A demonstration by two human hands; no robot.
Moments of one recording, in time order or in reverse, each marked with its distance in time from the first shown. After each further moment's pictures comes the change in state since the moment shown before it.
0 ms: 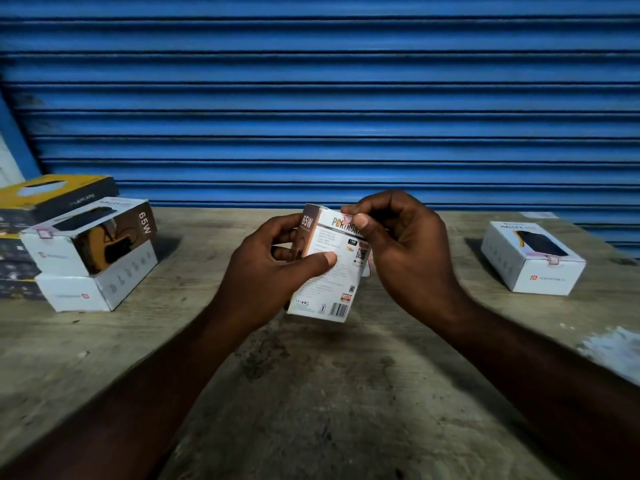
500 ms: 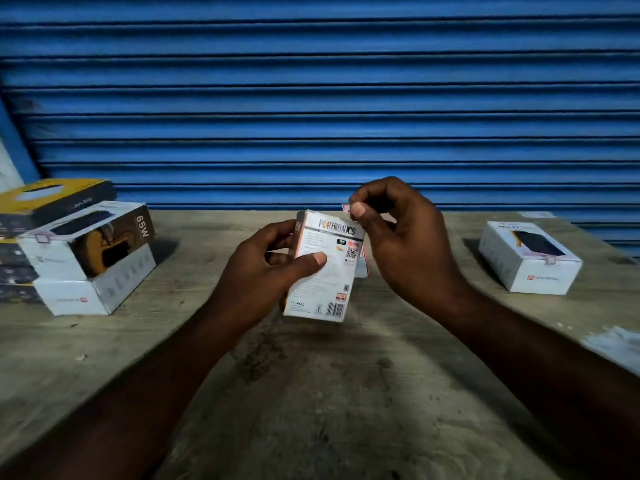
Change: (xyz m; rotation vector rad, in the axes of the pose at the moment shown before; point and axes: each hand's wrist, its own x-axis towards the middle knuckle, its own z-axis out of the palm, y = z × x) left_hand 0.002 -0.003 -0.003 -0.047 -0.059 -0.035; right_hand 0.009 -0.010 -0.006 -0.196 -0.030 -0.089
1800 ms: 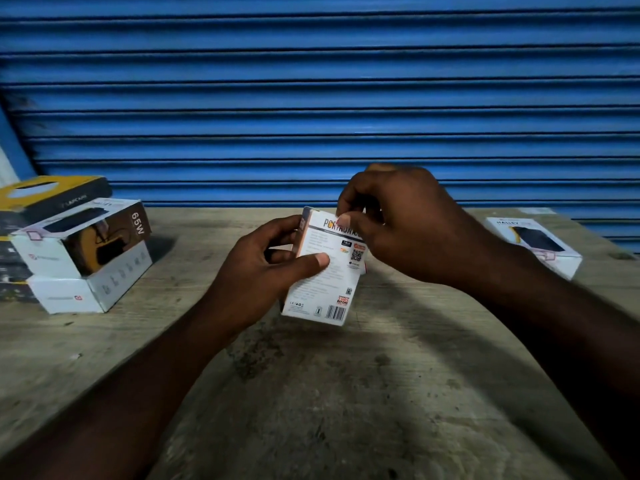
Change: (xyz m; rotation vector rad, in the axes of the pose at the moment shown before) left_hand -0.006 0.010 0.002 -0.069 -0.082 0.030; right_hand 0.025 -0.036 -0.025 -0.611 -0.436 -0.126
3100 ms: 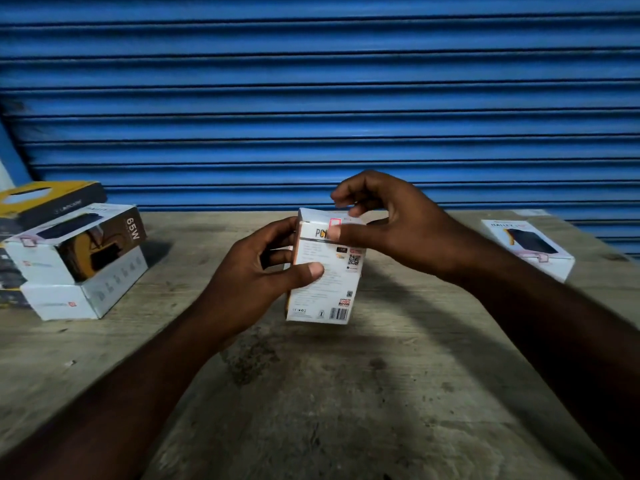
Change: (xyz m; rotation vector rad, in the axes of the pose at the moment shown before) left_hand 0.000 0.001 -0.002 0.014 -0.075 0.054; right_hand -0.002 0.026 0.015 0.613 -0.050 0.202
